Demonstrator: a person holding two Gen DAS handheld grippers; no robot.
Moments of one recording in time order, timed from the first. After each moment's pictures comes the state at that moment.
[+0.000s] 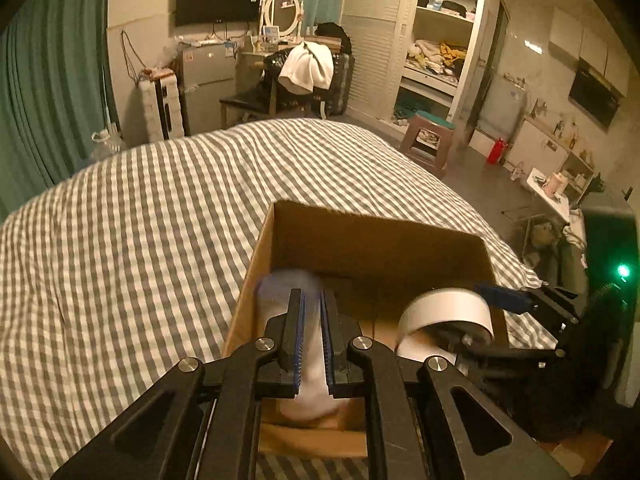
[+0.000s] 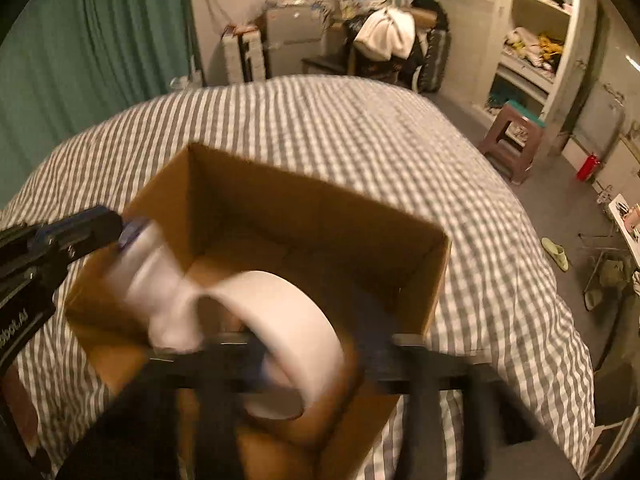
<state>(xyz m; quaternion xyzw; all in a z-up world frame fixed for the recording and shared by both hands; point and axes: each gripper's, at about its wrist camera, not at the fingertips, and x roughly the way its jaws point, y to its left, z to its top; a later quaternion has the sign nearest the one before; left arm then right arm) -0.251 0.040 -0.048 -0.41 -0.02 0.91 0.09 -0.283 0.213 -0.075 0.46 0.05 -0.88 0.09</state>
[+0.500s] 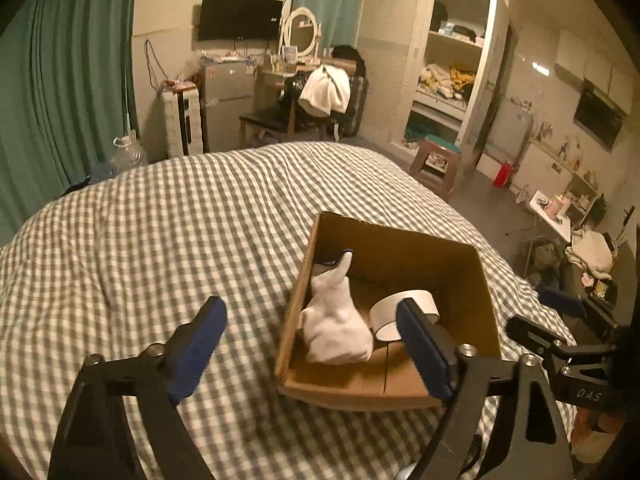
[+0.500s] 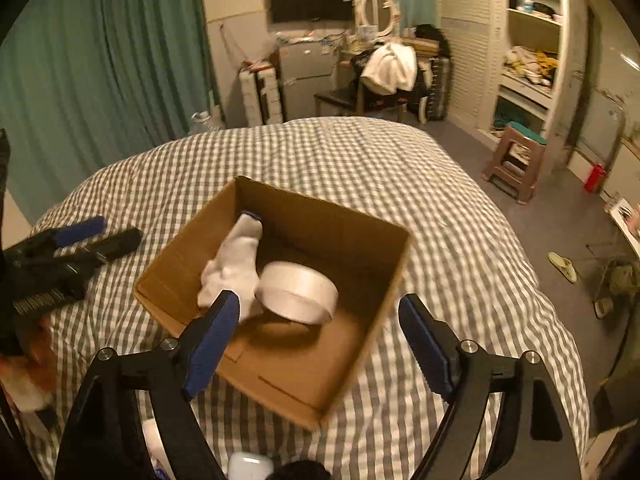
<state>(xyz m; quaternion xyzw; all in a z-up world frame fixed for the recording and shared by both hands) -0.190 -0.005 -0.014 -0.37 -0.04 0.93 0.06 -0.203 0.242 -0.024 0.39 0.01 -0.91 0.11</state>
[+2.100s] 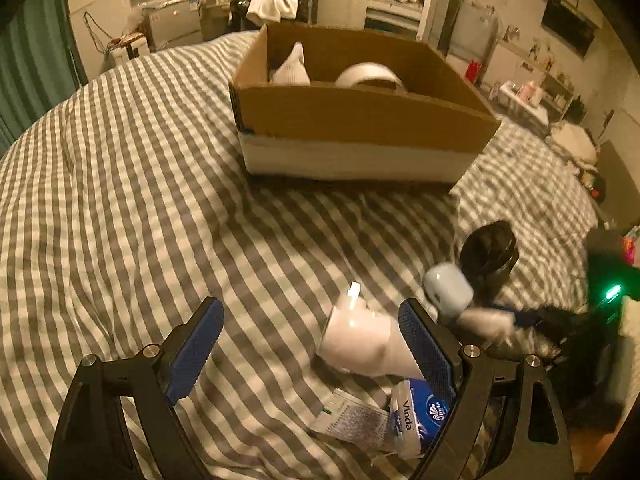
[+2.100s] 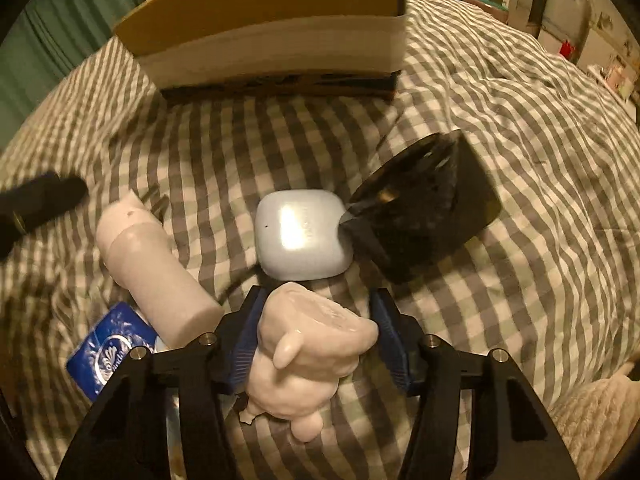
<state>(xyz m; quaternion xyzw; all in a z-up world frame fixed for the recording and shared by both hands) -0.082 0.008 -0.133 -0.49 0.06 0.86 0.13 -0.059 0.189 -0.191 0.55 -0.07 -0.83 0.03</state>
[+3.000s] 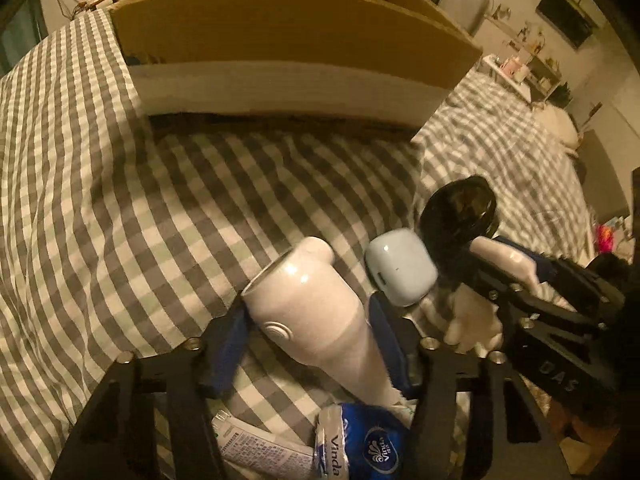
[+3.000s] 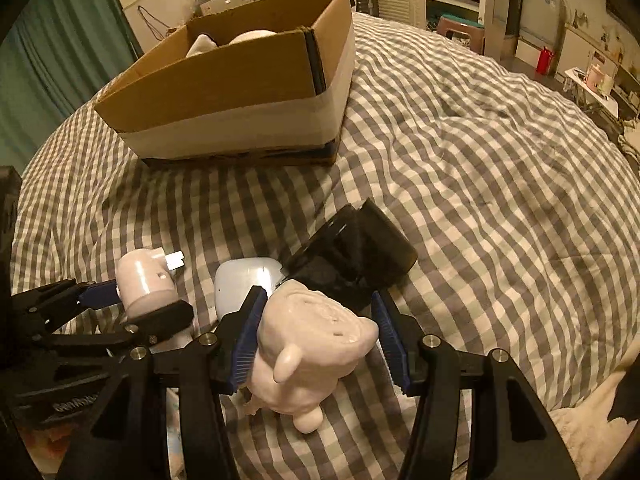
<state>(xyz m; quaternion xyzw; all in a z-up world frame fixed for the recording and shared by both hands) -0.088 0.051 -0.173 -0.56 0.02 0.81 0.18 -0.062 0.222 -0.162 0.50 -0.09 -0.86 0.01</state>
